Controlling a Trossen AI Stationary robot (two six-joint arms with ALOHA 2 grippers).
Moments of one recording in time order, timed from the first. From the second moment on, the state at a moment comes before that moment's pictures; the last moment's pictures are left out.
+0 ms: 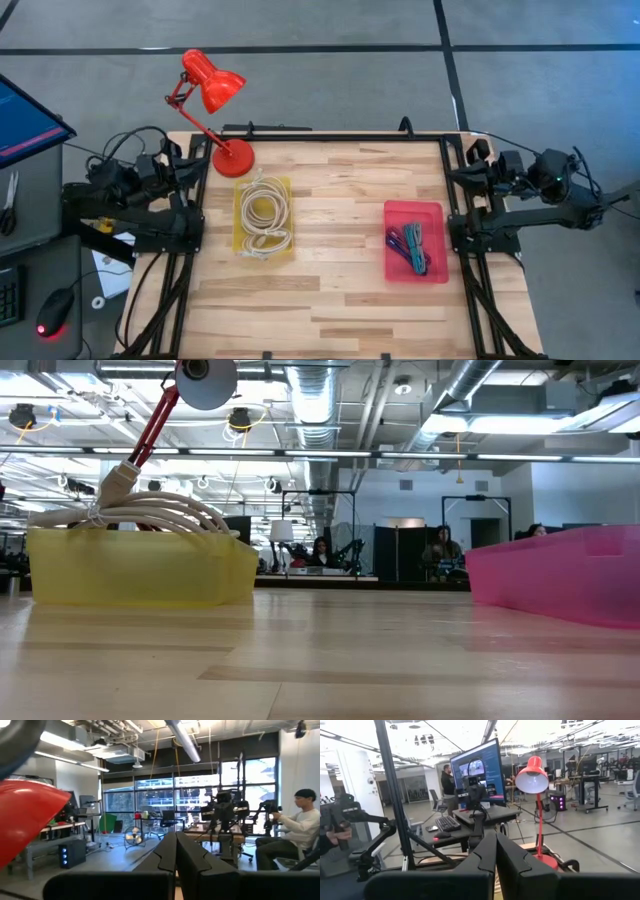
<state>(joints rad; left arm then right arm) -0.19 0.24 0.61 0.00 -0.50 0.25 0.00 0.27 0.76 -0.34 0.08 0.11</state>
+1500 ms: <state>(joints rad) -0.01 0.00 0.61 -0.39 -0.25 0.01 0.00 0.00 0.53 -0.35 0.08 0.16</state>
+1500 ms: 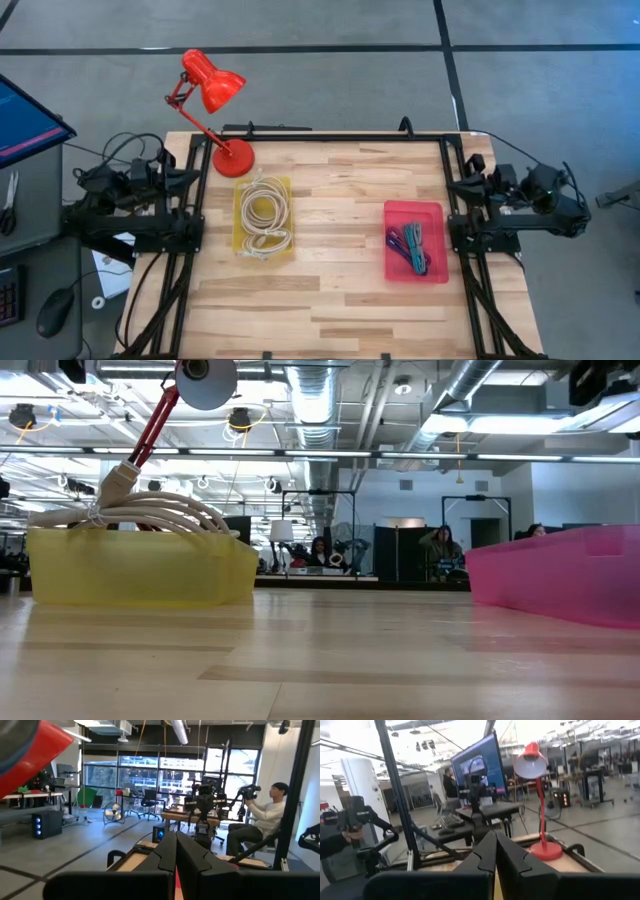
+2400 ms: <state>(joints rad) -0.01 0.00 0.40 -0.40 -0.26 -0.04 0.00 0.00 0.51 -0.37 0.11 0.16</state>
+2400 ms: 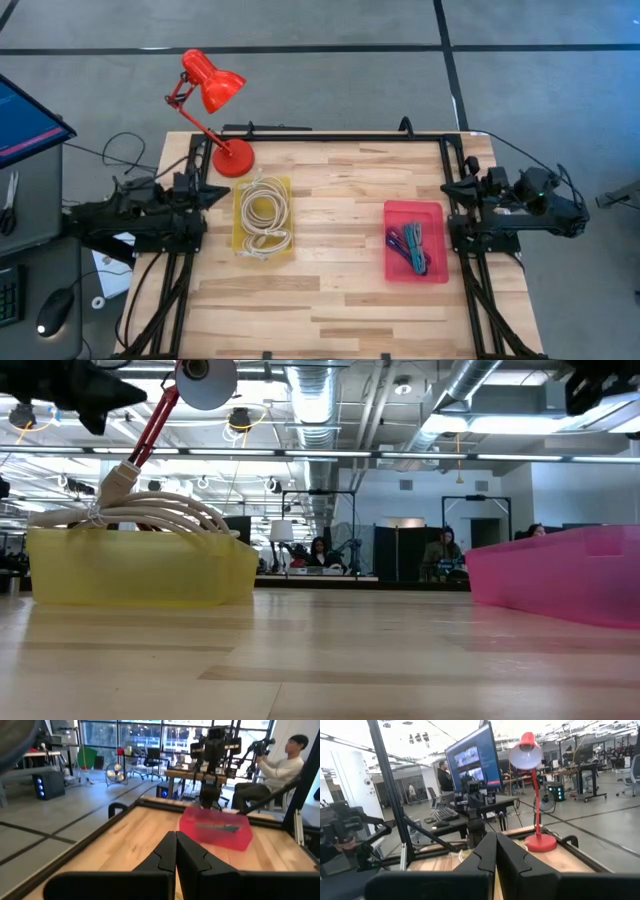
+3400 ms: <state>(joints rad) 0.00 0.00 0.06 -0.13 -0.24 -0.06 0.00 0.00 0.08 0.01 0.11 0.19</state>
